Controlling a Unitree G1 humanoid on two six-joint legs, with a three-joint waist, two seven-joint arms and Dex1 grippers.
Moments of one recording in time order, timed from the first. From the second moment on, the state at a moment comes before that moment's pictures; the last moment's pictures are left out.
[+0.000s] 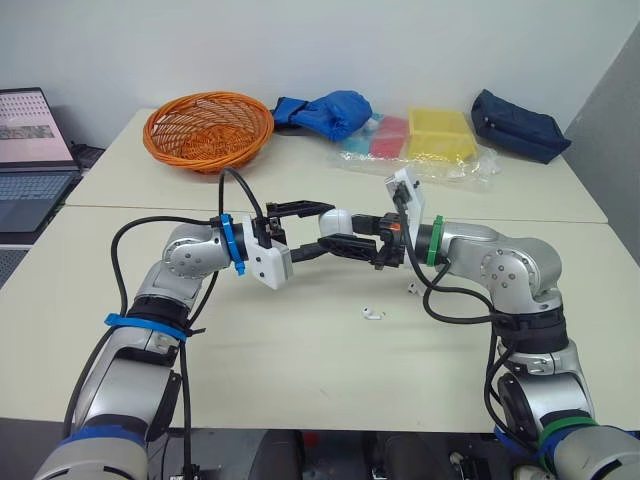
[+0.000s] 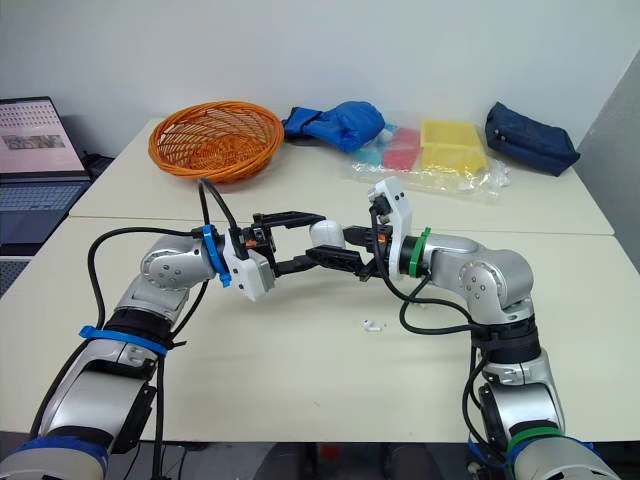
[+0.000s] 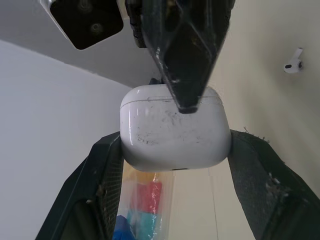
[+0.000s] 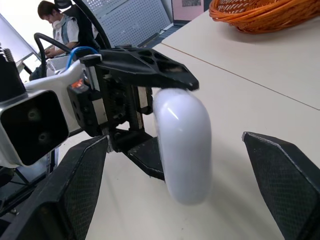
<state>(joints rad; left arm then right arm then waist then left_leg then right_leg) -0.80 0.58 -0.19 0.66 0.09 -1.12 -0.83 -0.76 -0.29 0.03 -0.12 0.68 1.10 0.63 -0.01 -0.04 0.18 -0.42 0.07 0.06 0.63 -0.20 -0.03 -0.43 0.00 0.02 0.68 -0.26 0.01</state>
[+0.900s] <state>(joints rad) -0.84 0.58 -0.21 0.76 0.10 -1.19 -0.79 -0.78 -0.26 0.03 -0.06 0.69 1.10 0.62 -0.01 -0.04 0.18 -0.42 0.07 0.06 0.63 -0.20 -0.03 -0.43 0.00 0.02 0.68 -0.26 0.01</state>
